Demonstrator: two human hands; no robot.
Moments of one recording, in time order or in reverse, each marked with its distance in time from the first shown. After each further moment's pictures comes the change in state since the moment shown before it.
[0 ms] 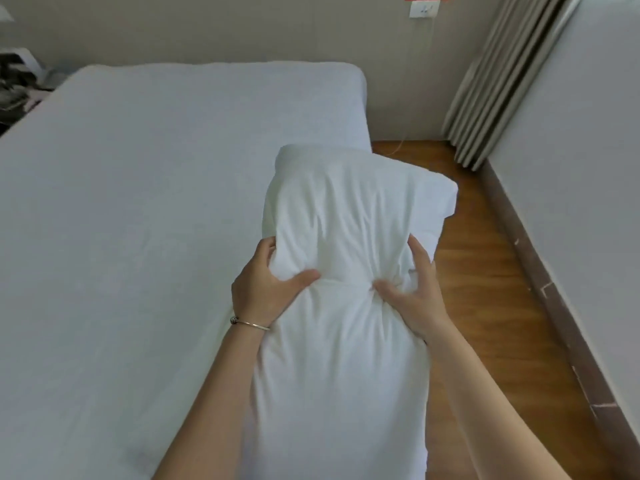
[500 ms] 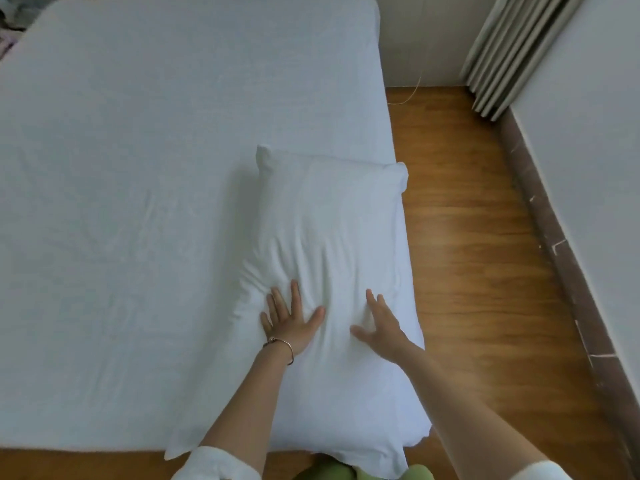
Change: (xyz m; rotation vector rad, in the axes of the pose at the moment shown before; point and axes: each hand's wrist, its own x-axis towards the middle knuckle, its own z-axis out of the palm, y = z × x) left_hand -0.062 -0.145 0.076 0.449 -0.638 -0.371; right_hand -0.051 0.130 0.096 -0.462 -0.523 0.378
